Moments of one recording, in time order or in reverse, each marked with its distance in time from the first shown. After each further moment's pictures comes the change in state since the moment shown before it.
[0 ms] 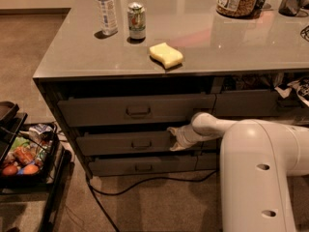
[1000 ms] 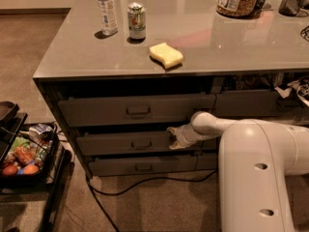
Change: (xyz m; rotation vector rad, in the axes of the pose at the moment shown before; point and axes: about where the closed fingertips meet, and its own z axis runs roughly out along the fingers) arm 0.001 -0.002 0.001 -0.004 -0.001 0.003
